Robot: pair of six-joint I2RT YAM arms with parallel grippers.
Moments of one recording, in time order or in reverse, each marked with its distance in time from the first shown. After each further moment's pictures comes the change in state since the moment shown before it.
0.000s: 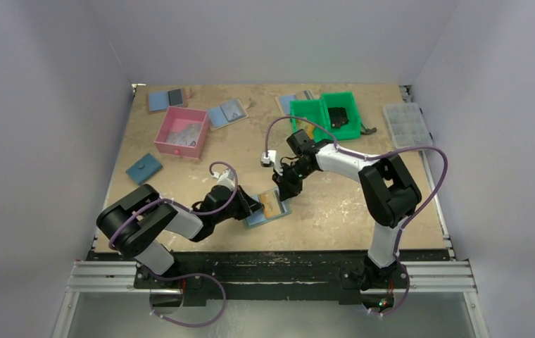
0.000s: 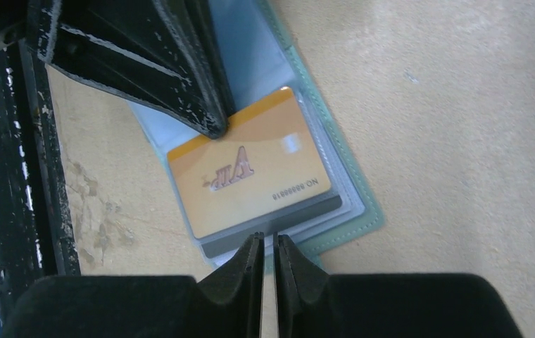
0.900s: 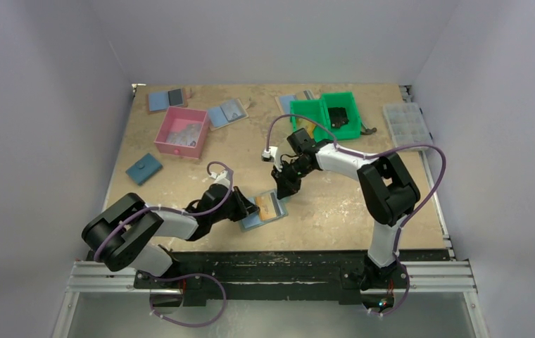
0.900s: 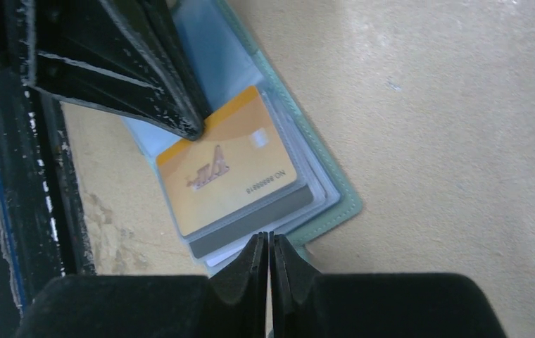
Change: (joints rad) left arm 0.021 -0.126 0.004 -0.209 0.013 0.047; right arm -0.018 0.016 0.000 0.061 -0.018 0.144
